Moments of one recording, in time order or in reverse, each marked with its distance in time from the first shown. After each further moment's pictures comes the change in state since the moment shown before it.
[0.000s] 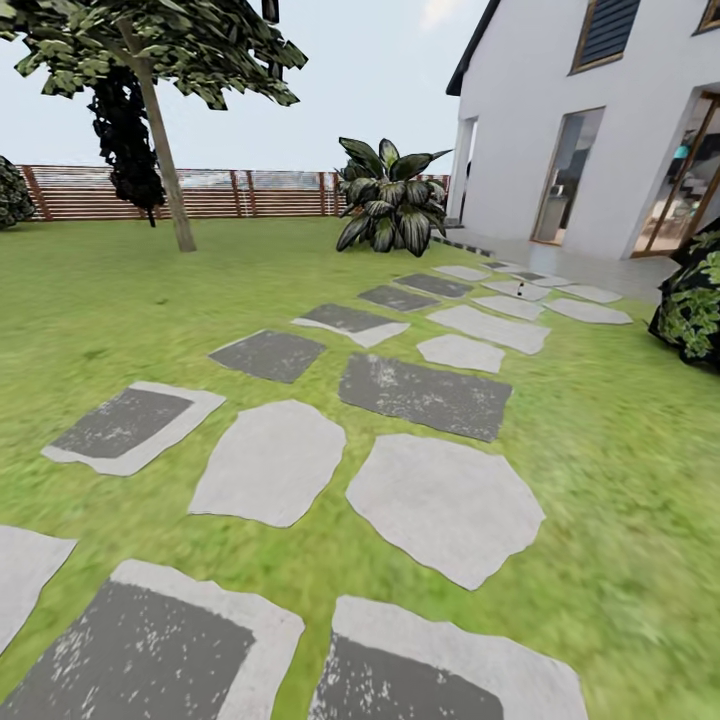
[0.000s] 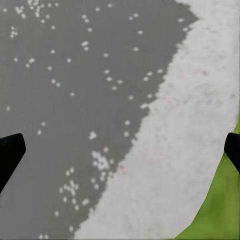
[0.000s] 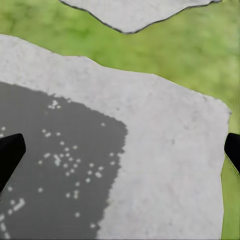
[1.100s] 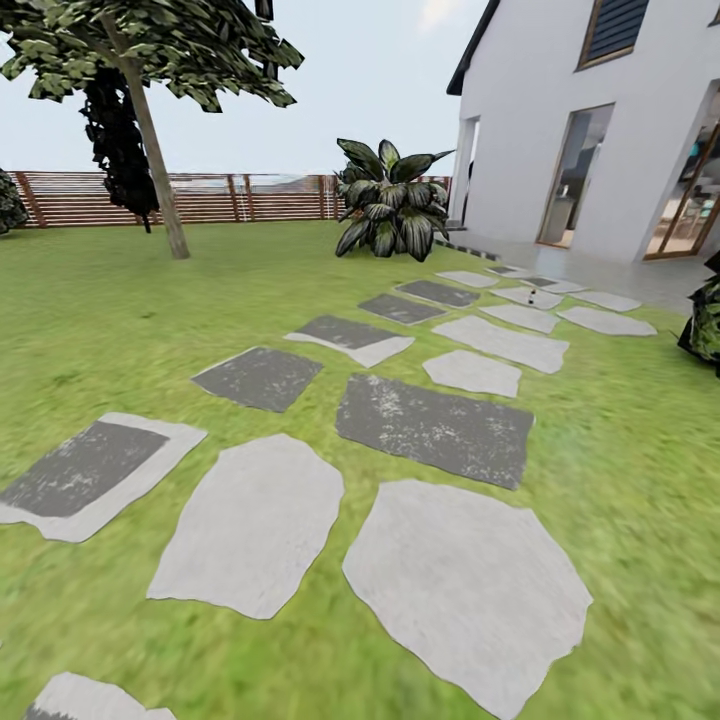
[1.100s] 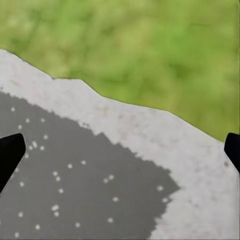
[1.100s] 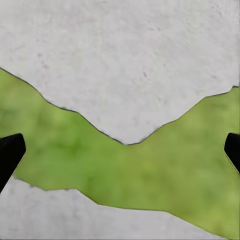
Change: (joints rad) left arm 0.000 0.000 0.000 0.000 0.000 0.000 0.000; right arm 0.000 0.000 0.000 0.000 0.000 0.000 -0.001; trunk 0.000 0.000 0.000
